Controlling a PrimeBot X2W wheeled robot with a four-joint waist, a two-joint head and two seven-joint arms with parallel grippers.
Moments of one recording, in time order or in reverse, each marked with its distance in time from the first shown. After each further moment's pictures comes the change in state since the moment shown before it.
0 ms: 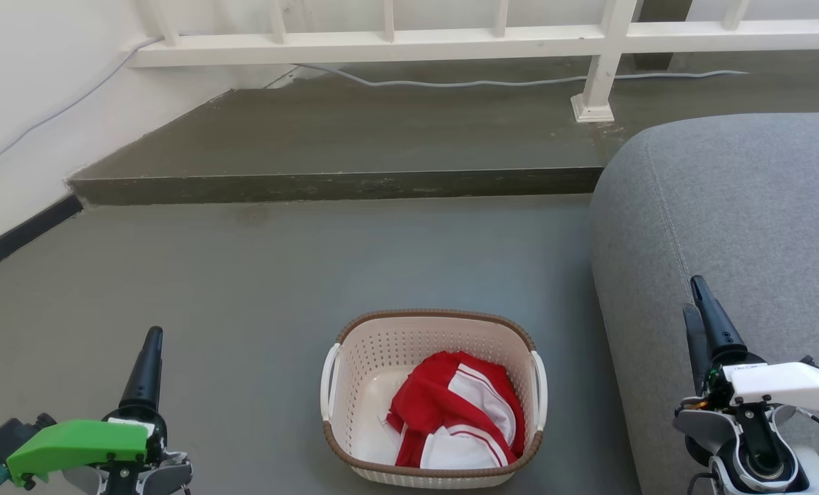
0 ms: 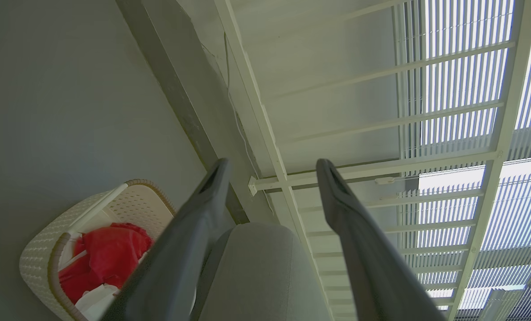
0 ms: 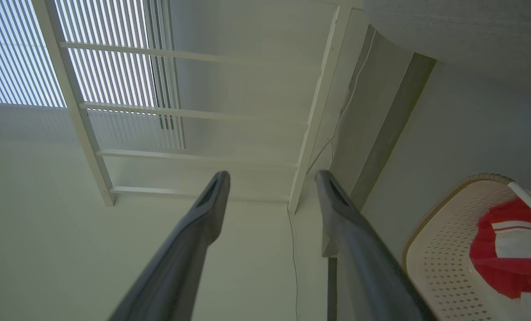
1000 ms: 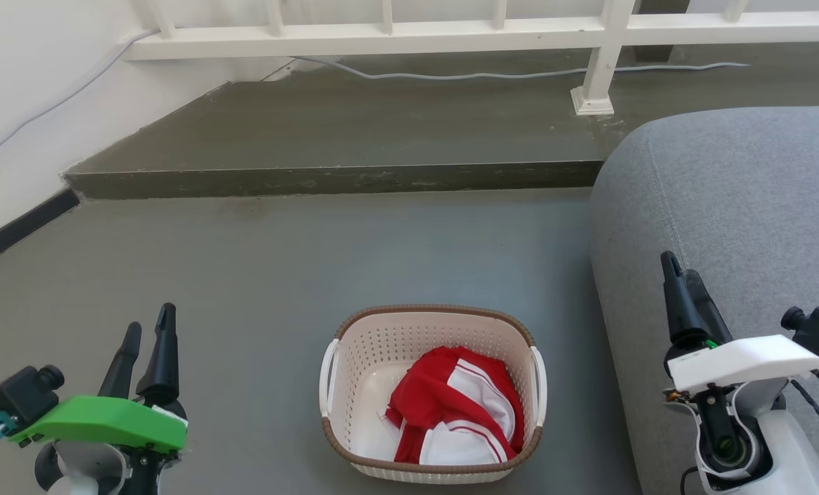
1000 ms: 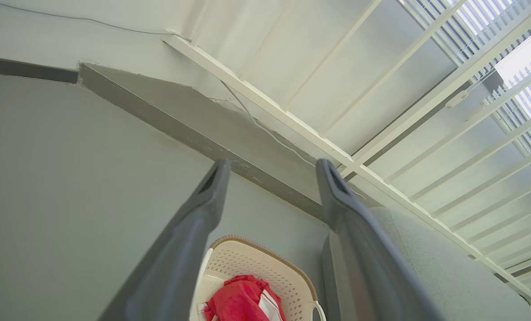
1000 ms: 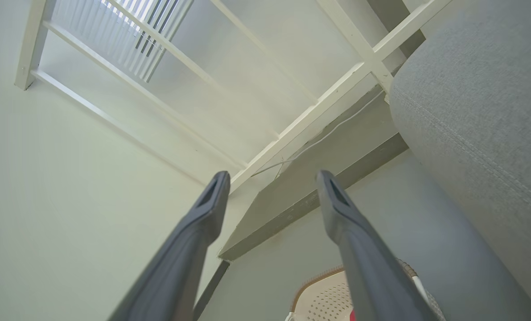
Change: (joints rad) left arm -0.021 0.088 -0.108 -0.066 0.521 0.018 -0.115; right arm -0.017 -0.012 0.070 -0.080 -0.574 -0.054 -0.104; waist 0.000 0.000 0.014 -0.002
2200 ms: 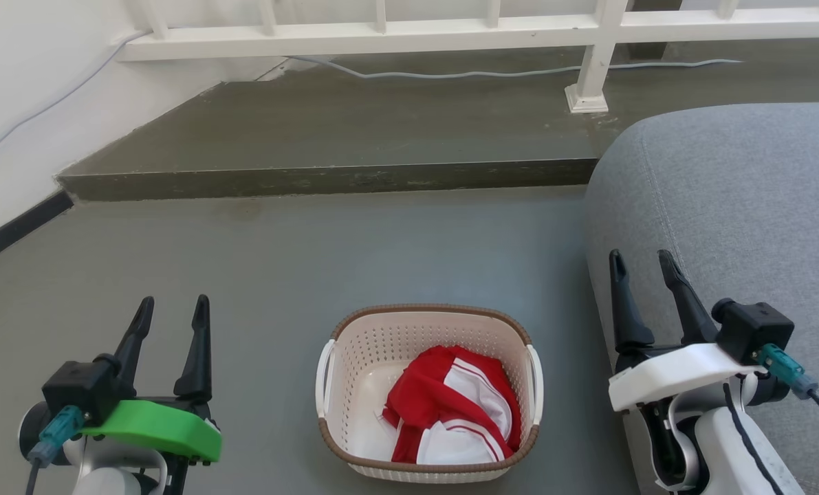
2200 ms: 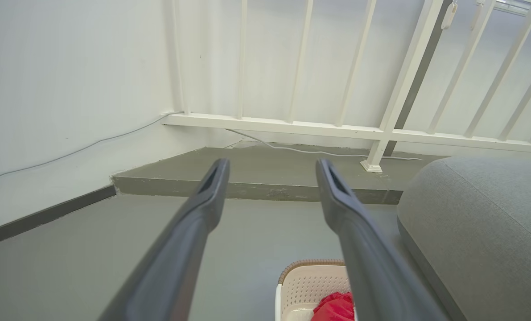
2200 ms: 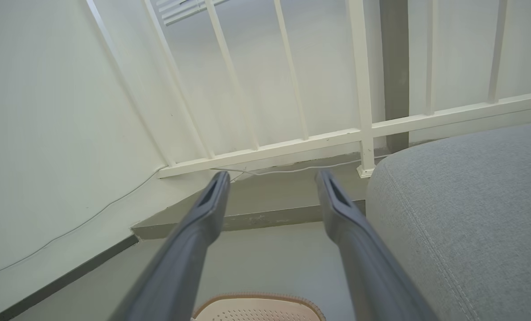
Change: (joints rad) left arm 0.000 -0.003 -0.049 -0.039 0.539 0.015 -0.131; right arm -0.003 0.001 0.136 -0.048 -0.563 -0.113 -0.133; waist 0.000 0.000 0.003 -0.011
